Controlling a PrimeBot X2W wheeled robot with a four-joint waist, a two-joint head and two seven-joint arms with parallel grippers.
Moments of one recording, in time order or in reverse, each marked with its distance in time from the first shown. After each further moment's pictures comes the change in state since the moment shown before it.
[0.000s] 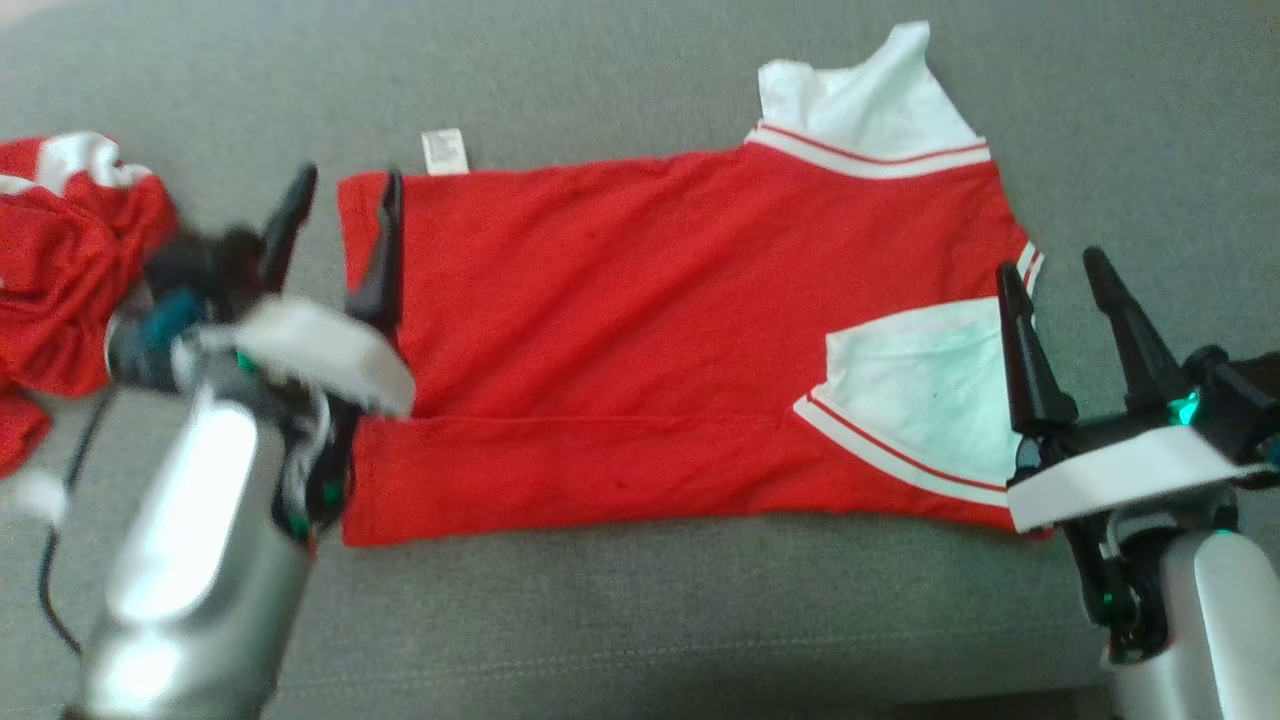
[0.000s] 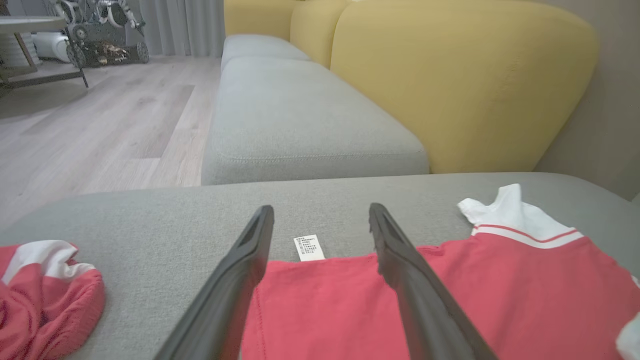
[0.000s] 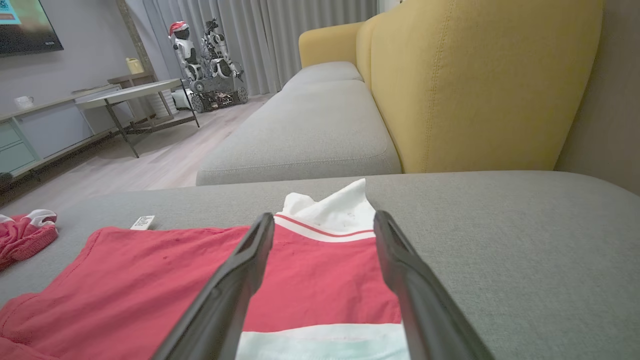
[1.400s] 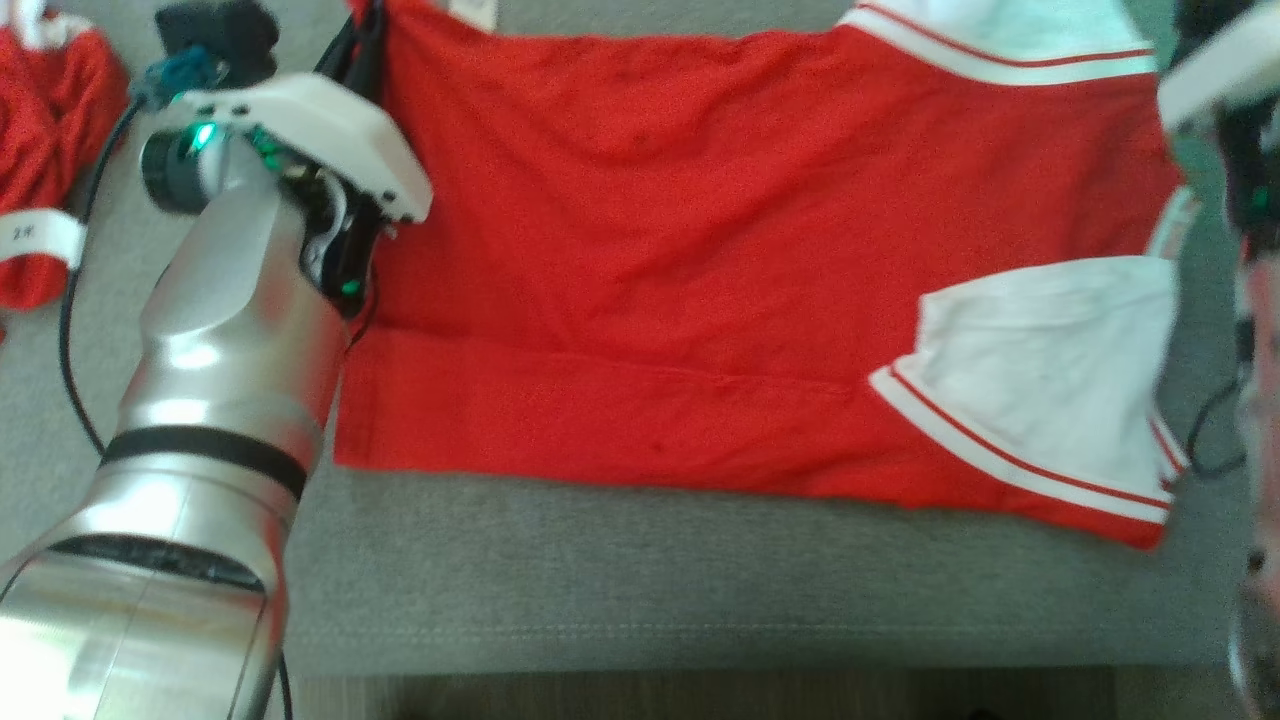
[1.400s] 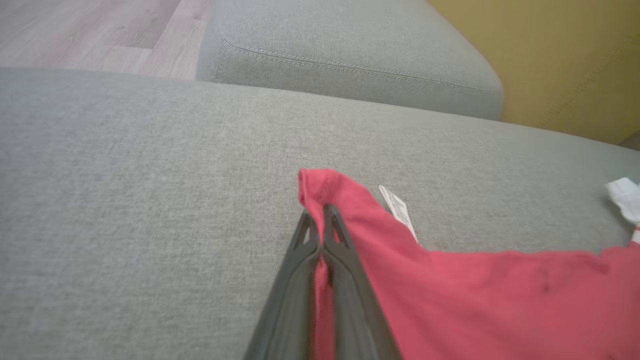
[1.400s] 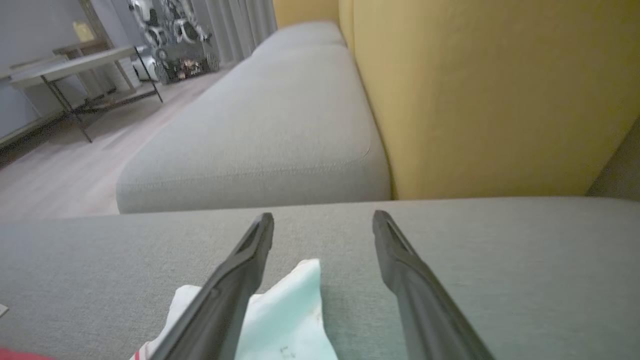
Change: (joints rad) left arm -0.622 -0.173 -0.034 0.905 -0.086 -0.212 -0.150; right arm -0.741 -0.148 -0.033 0.566 0.078 0.000 0.066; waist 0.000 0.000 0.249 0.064
